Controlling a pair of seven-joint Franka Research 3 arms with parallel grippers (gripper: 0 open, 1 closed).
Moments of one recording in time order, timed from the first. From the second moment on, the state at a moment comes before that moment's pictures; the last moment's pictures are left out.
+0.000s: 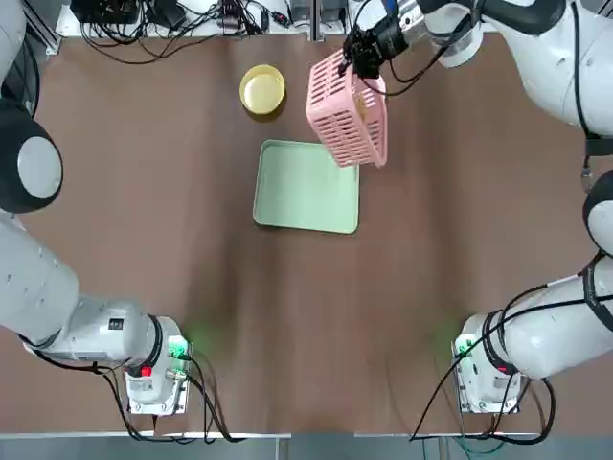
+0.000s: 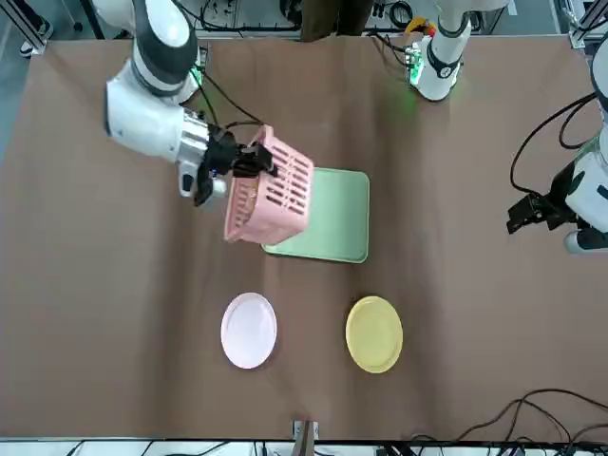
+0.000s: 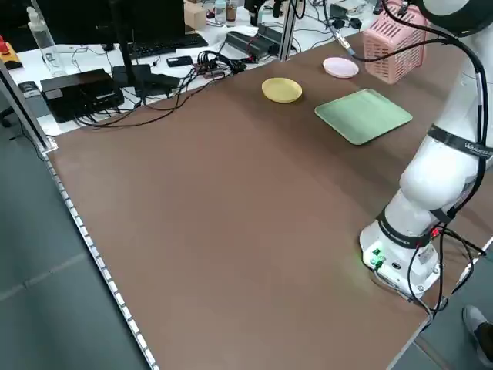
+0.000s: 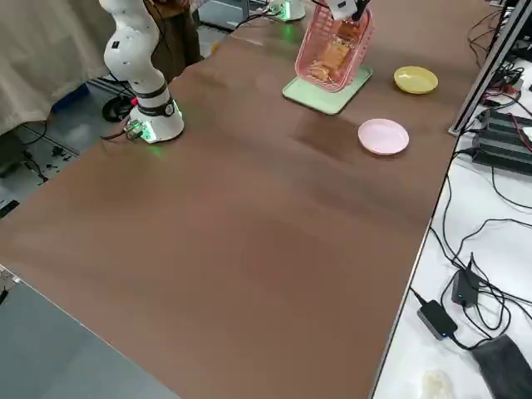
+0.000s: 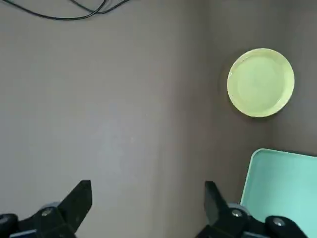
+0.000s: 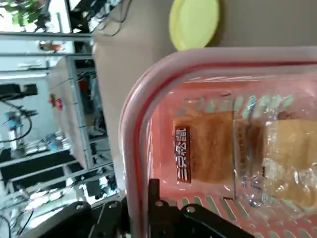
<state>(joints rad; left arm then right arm) -0.04 0.17 -0.01 -1.50 -0.02 1.73 -0.11 0.44 0.11 0.09 -1.95 1.20 2.23 -0.11</state>
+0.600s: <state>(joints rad) -0.05 0.20 -0.01 -1.50 -0.02 1.73 -0.12 0.60 0.23 0.09 -1.94 1.76 2.36 -0.57</state>
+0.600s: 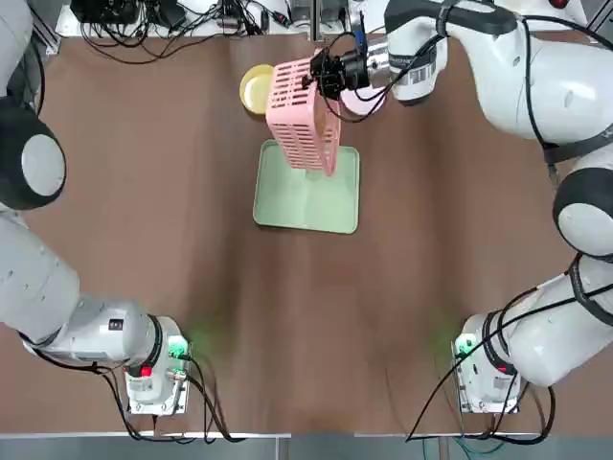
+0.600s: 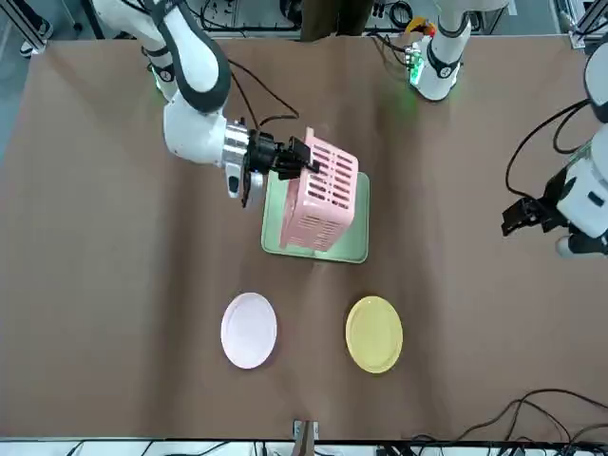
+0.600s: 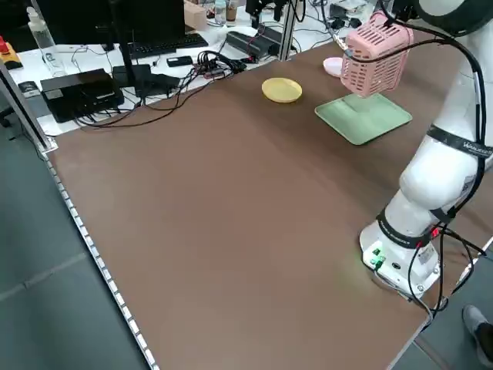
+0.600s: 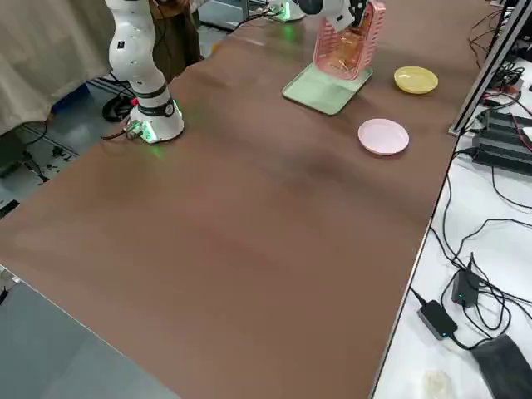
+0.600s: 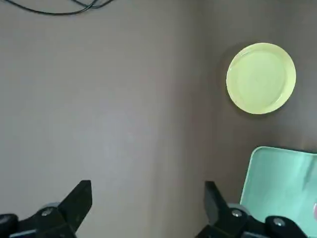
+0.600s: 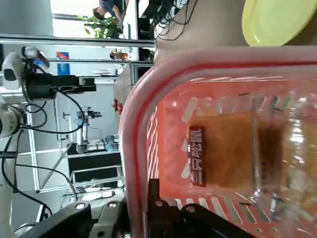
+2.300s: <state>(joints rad) -0.08 0.24 -0.03 -1.47 -0.02 1.74 -0.14 0.71 0.46 0.09 -1.84 2.22 2.28 -0.99</state>
